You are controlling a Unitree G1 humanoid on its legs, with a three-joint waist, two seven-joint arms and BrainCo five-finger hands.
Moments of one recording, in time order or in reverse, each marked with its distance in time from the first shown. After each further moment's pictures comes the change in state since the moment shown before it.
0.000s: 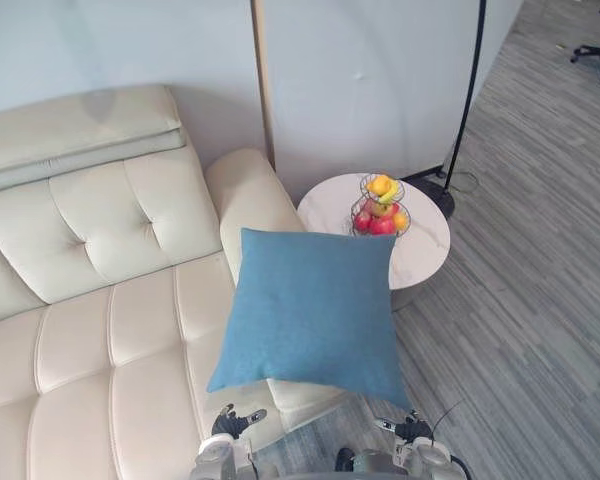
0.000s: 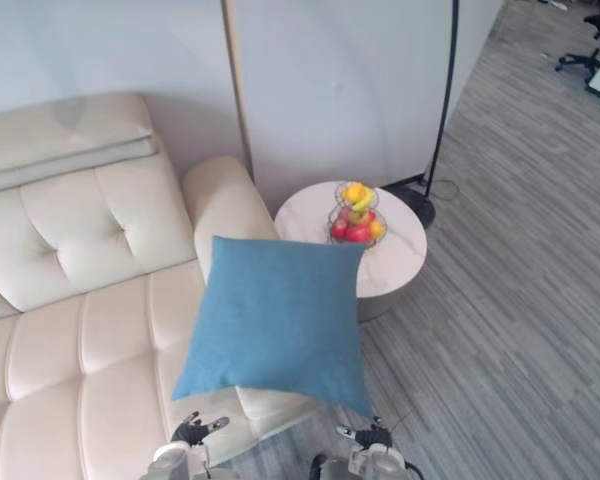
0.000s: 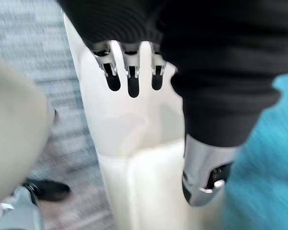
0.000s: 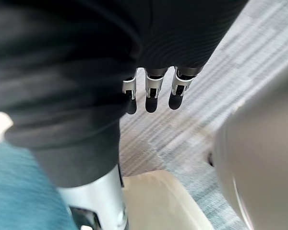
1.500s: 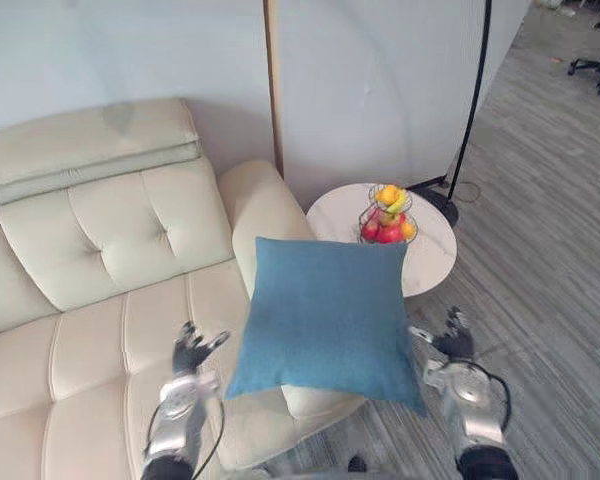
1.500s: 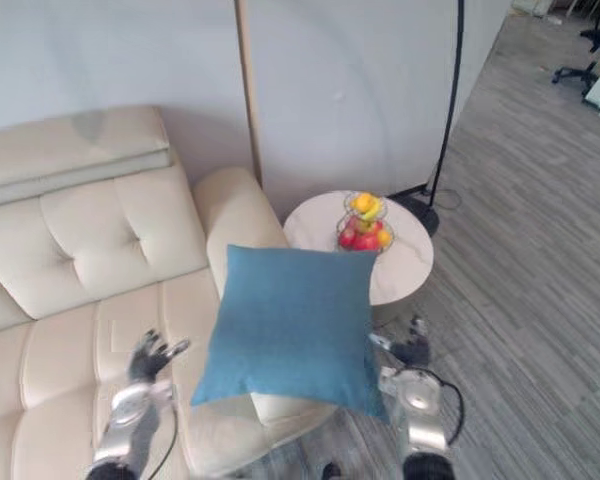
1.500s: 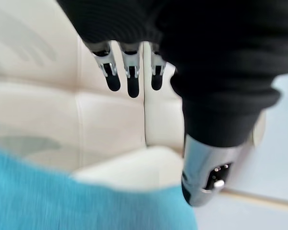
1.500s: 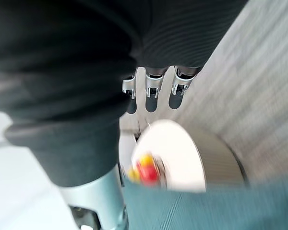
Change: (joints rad) left arm -0.084 0.140 -0.184 -0.497 -0.296 -0.040 0.094; right arm -0.140 -0.141 0.116 -0.546 0.102 -0.042 -0.089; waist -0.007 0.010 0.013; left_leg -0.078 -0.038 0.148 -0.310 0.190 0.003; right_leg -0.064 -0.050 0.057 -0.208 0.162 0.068
